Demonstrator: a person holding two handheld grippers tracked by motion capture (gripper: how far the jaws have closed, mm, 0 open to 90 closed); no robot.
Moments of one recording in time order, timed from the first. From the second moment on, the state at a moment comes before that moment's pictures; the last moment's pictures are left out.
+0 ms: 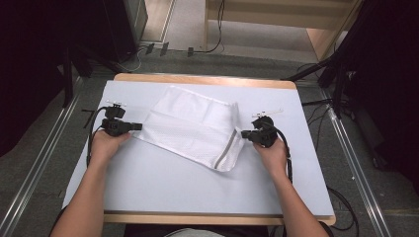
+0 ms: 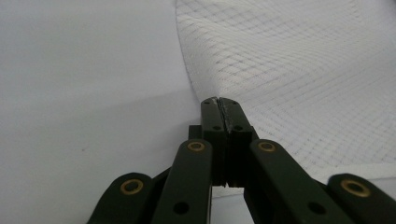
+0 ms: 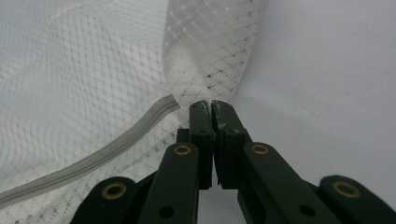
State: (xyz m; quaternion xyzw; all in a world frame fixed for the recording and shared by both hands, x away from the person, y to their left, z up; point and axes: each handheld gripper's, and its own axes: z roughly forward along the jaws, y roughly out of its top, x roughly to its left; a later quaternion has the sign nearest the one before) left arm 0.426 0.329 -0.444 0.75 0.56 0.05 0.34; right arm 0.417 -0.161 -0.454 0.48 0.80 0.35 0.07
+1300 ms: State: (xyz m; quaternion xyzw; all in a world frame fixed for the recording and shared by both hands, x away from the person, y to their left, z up) left arm 0.358 0.298 -0.406 0.76 0.52 0.07 0.38; right arm 0.475 -0.182 -0.442 0.48 0.79 0.37 0.12
